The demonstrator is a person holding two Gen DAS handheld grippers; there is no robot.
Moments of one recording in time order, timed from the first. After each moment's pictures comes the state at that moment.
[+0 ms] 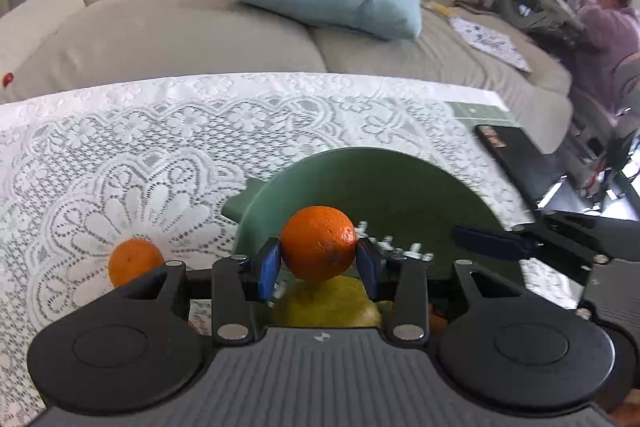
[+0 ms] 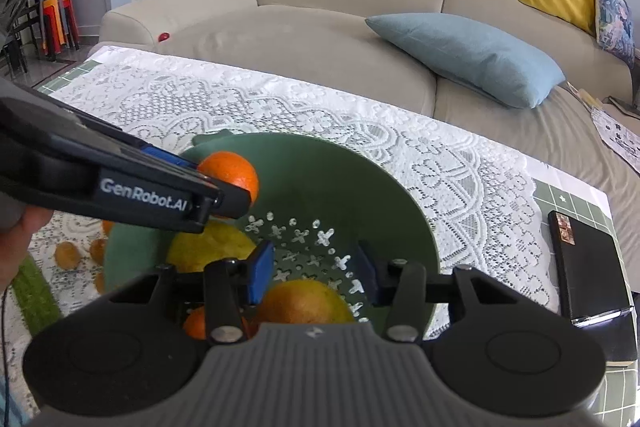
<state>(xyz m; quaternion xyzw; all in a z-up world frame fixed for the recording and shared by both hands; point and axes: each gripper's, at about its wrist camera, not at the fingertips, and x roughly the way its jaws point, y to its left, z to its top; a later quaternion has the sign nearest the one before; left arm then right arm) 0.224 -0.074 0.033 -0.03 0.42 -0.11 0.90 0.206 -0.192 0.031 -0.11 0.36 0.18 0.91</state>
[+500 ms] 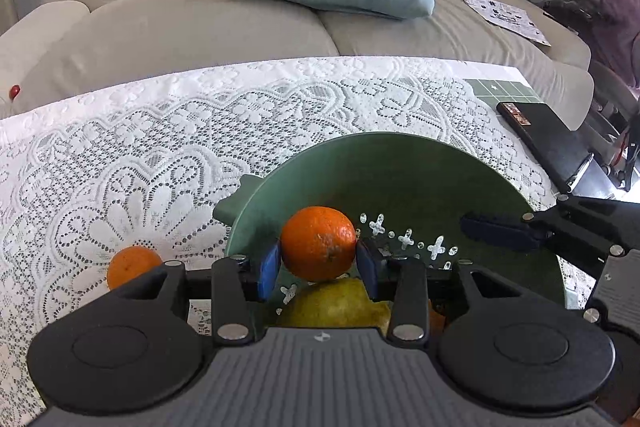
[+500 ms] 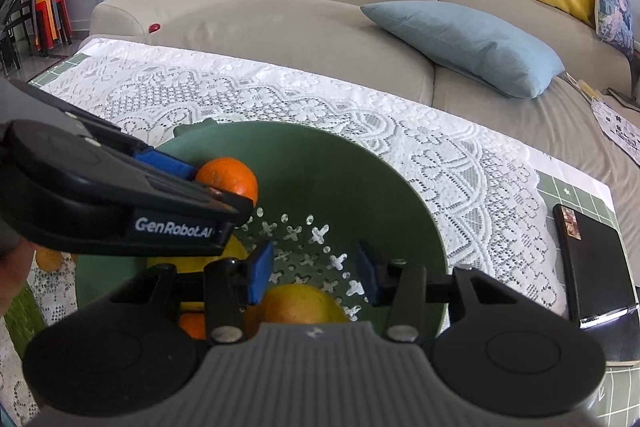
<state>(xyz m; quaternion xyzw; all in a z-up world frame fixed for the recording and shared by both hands) 0.237 -0.089 0.020 0.01 0.43 -0.09 0.90 0.219 -0.188 0.019 -0.11 0.37 0.17 0.90</state>
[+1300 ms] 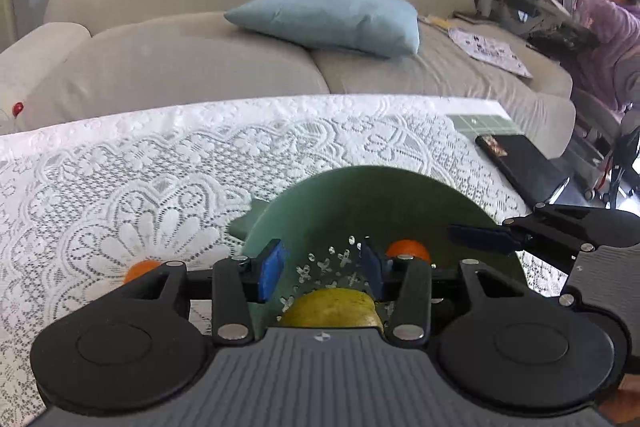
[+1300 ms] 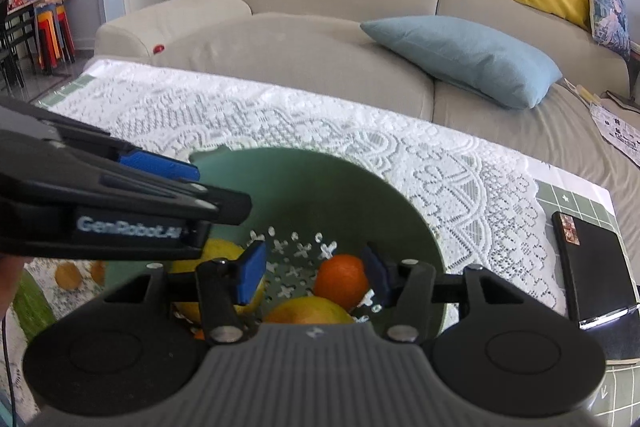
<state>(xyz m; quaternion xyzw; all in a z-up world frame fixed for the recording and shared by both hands) 0.211 -0.075 0.046 -0.01 0.38 -0.11 0.92 0.210 -0.188 0.036 -0.08 0.35 0.18 0.92</state>
